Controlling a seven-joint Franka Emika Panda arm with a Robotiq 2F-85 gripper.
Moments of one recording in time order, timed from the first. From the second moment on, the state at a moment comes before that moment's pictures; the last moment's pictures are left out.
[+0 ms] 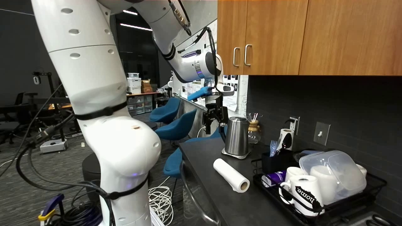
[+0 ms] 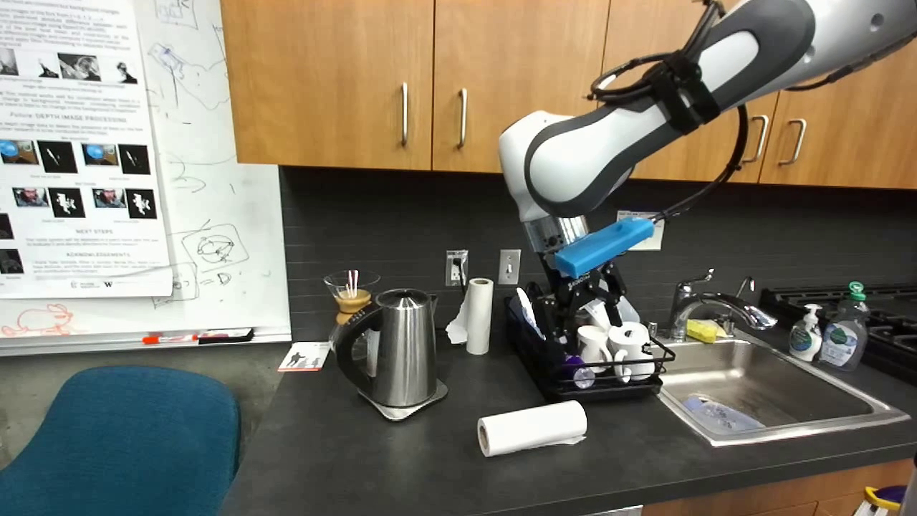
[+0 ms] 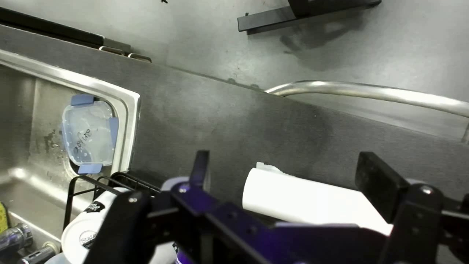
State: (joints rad) arm 0.05 -0.21 0.19 -2.36 -0.20 1.81 0.50
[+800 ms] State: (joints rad) arm 0.08 -0.05 0.21 -2.24 -0.20 1.89 0.60
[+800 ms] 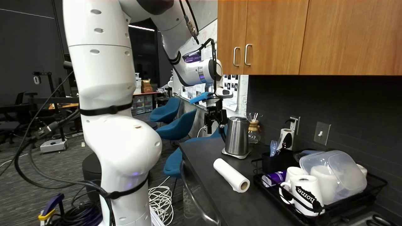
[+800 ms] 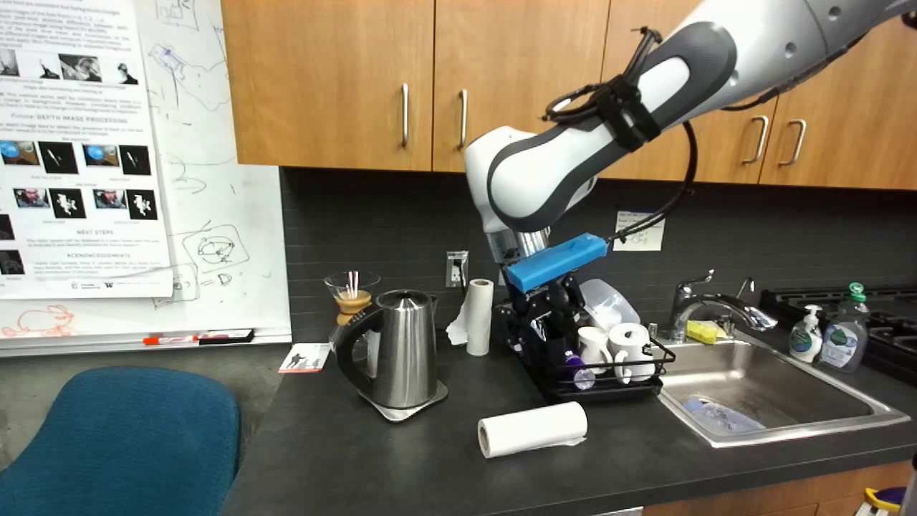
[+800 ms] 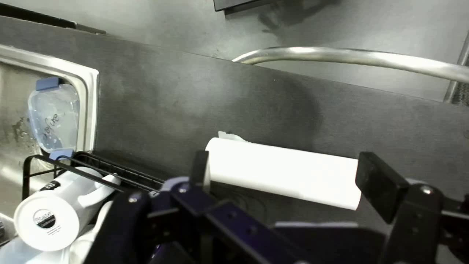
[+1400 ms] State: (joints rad) arm 0.07 0.08 0.10 -2.20 -0.25 1.83 0.70
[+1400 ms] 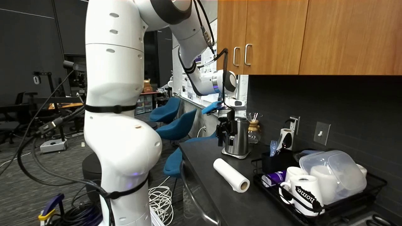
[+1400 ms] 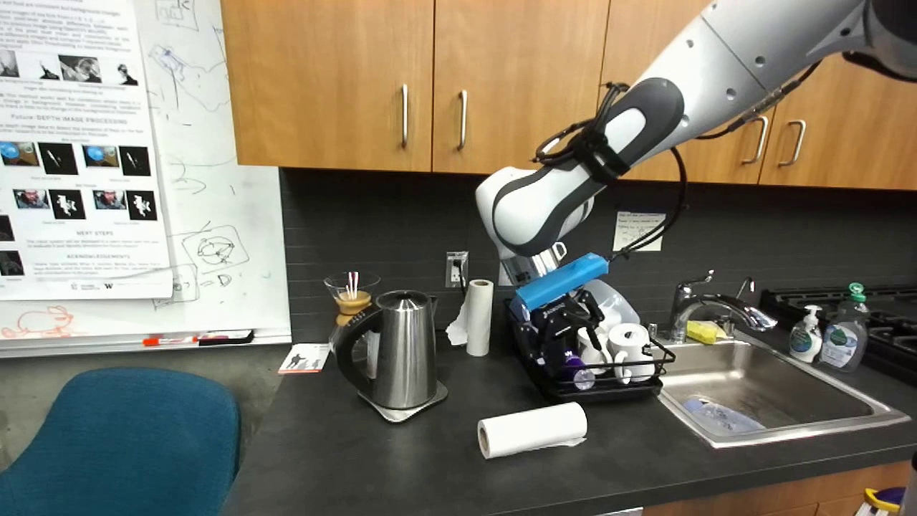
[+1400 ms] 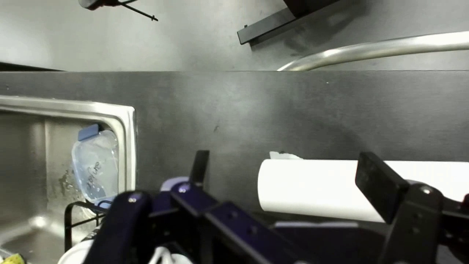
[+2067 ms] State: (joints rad) arm 0.05 0.14 0.00 -2.21 -0.33 1.88 0.79
